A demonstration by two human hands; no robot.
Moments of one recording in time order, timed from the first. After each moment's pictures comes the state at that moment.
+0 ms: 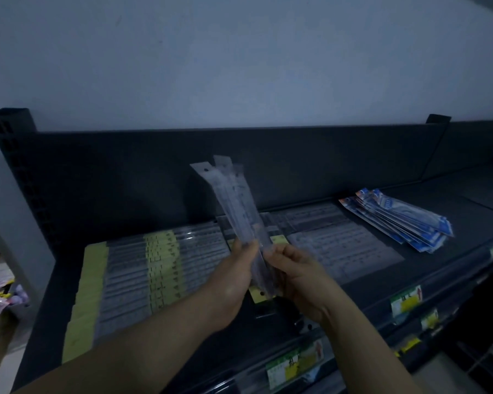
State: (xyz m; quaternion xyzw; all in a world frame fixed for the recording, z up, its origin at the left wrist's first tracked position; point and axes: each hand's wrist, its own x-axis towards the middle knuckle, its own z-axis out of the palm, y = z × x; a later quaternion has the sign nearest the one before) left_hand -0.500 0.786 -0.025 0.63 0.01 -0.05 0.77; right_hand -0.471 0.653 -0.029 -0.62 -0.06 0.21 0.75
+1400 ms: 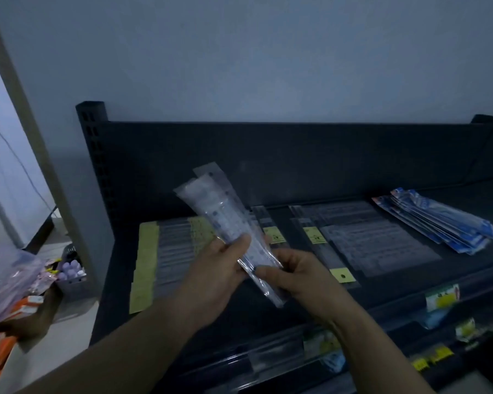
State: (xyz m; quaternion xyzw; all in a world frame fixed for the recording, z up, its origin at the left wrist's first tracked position) left_hand -0.562 0.850 -0.017 0.57 0.04 0.00 0.82; right_hand -0.521 0.695 -0.027 -0.74 -0.22 0.18 0.62
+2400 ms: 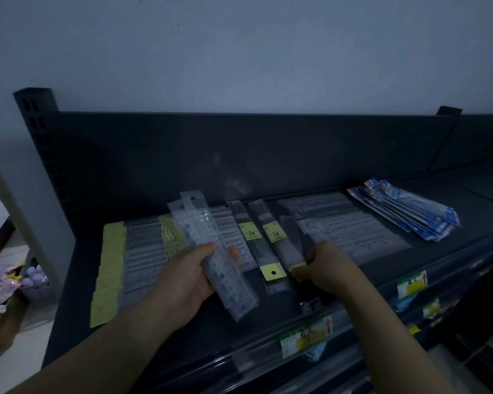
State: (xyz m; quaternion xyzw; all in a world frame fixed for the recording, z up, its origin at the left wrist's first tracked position) left_hand -0.538 0.853 -0.038 0.49 0.13 -0.04 0.86; right_hand -0.465 0.635 -0.032 -0.96 0.02 0.11 0.24
